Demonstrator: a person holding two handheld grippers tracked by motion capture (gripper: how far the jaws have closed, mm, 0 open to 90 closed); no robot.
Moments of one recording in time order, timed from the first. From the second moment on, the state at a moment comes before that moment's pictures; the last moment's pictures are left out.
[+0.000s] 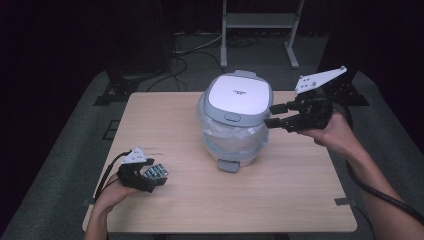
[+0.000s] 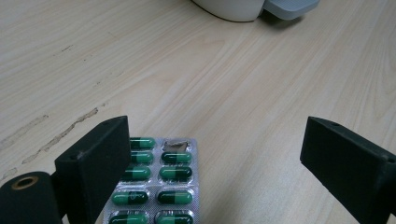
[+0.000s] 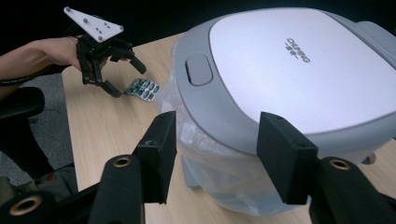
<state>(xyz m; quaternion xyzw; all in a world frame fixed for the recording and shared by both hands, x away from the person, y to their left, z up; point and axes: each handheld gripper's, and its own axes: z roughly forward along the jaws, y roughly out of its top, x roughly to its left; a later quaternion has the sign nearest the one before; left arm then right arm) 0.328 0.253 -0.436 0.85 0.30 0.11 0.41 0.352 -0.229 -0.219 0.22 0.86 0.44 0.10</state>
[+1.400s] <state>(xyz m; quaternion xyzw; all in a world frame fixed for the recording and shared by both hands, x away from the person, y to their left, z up) 0.328 0.265 -0.435 0.85 0.32 0.11 0.41 0.382 -0.158 -0.215 0.18 0.89 0.42 0.09</state>
